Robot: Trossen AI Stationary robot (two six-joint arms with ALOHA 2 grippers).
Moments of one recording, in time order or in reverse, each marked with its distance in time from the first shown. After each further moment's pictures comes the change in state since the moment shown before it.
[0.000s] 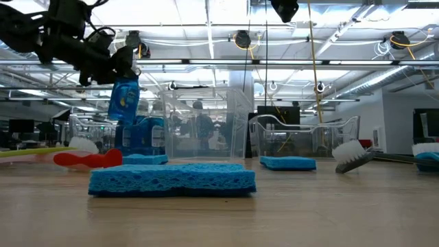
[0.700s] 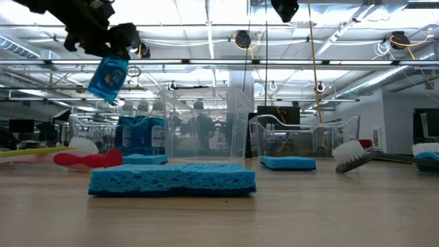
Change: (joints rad) left arm -0.404 -0.001 0.327 -0.612 -0.607 -0.112; right arm 0.002 0.000 0.000 -0.001 -0.004 -0.003
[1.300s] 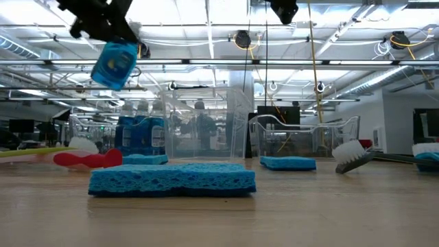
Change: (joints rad) left arm -0.267 0.040 0.142 -0.236 0.038 -0.145; right arm 0.000 0.011 0.000 0.012 -0.001 0.049
